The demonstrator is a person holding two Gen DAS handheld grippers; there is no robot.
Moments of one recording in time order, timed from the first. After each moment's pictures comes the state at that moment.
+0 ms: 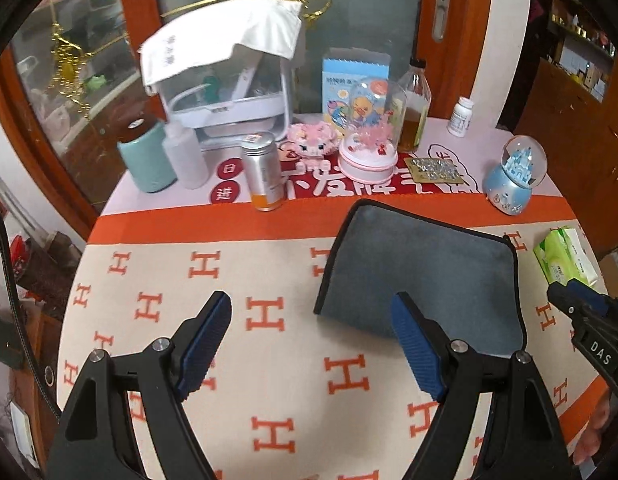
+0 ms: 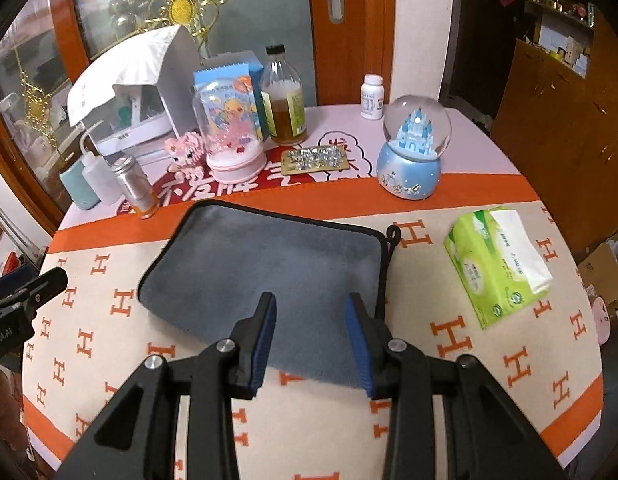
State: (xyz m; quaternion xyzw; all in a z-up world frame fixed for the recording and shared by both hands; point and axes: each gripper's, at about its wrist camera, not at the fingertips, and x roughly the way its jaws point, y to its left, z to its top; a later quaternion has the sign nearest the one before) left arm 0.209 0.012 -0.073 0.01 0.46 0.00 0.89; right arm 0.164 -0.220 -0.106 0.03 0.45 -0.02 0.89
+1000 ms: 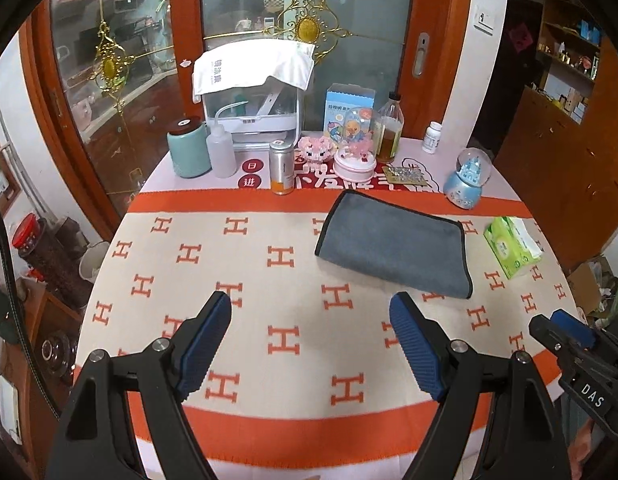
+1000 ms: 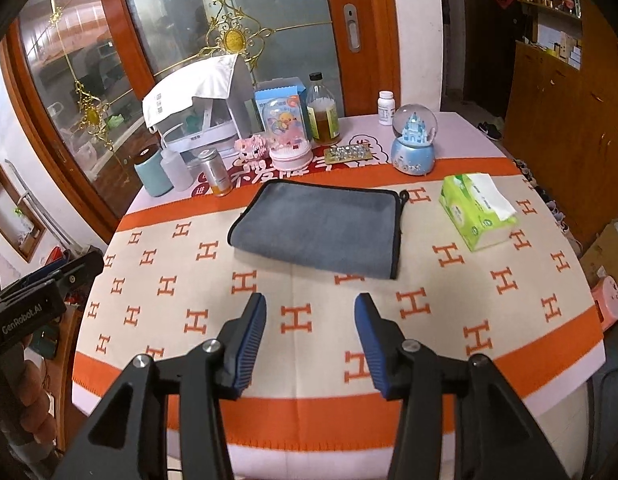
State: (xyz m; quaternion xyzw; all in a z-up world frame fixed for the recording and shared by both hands) left arm 0.042 0.036 0.003 -0.02 0.42 -0.01 0.91; right arm -0.007 -0.188 -0.042 0.06 0.42 0.02 0.90
